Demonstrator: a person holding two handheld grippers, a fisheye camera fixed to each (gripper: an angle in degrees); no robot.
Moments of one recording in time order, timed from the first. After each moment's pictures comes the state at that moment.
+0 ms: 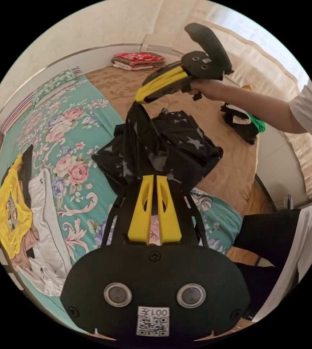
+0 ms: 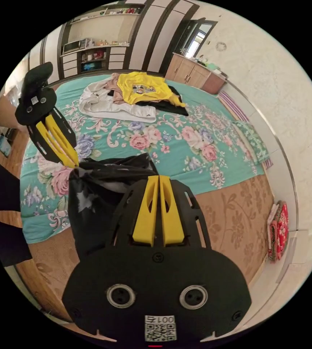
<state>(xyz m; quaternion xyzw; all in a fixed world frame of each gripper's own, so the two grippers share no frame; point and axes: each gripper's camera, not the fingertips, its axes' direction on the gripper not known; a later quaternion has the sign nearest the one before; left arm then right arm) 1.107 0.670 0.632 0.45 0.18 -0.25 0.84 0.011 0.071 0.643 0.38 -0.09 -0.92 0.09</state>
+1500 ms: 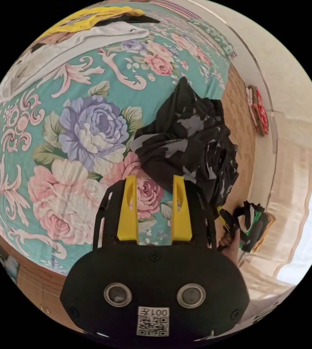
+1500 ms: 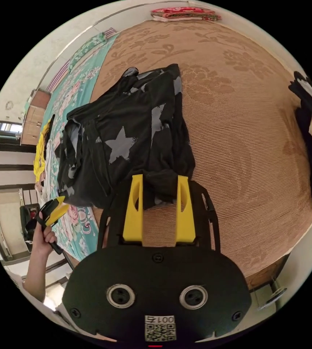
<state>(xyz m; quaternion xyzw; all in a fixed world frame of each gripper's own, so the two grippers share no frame) 0.991 0.646 0.779 0.29 0.47 -0.63 0.55 0.072 -0.332 0.839 0.10 -0.21 -0.64 0.73</state>
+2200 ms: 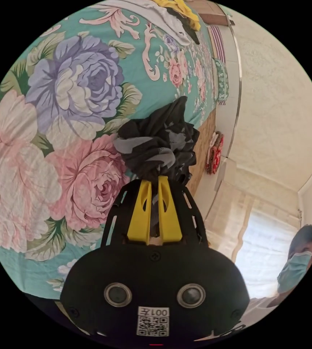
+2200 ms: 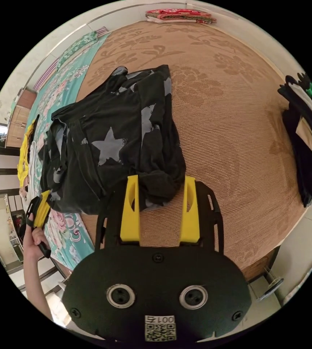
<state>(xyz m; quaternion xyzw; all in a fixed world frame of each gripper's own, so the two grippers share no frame) 0.938 0.723 0.848 0.40 0.61 -0.62 0.29 0.062 -0.392 0.871 0.15 -0.16 -0.63 0.75</state>
